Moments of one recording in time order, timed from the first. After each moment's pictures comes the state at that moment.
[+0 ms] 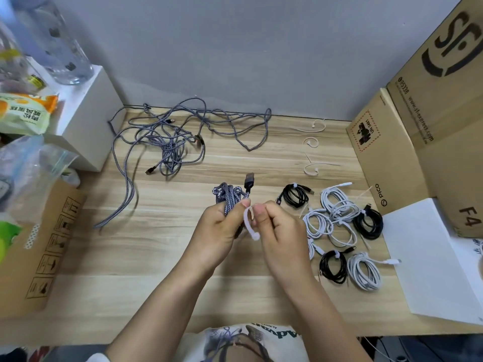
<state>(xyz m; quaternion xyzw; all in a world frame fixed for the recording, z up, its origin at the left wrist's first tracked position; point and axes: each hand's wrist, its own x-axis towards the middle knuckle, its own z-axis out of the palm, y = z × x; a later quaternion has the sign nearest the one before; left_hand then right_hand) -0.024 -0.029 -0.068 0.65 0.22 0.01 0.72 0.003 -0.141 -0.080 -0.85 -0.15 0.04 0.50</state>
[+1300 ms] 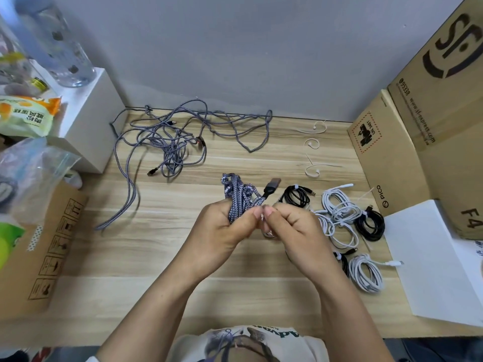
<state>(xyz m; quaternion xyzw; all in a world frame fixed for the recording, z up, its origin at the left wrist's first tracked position) -0.029 -0.018 -0.055 0.70 0.05 0.02 0.71 0.021 -0.161 -0.065 -0.79 -0.18 0.18 0.56</state>
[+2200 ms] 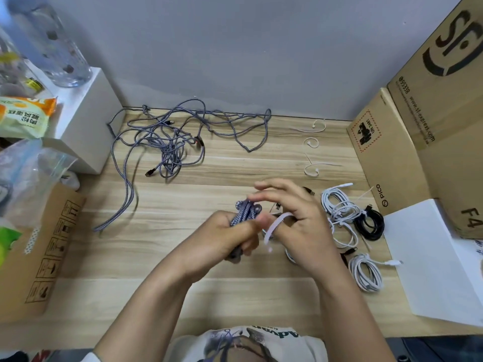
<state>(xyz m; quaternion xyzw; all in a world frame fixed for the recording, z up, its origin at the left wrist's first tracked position) -0.027 -0.016 -0.044 0.67 0.11 -0.19 0.71 0.030 -0.160 -0.048 -0.79 -0.27 0.08 0.55</state>
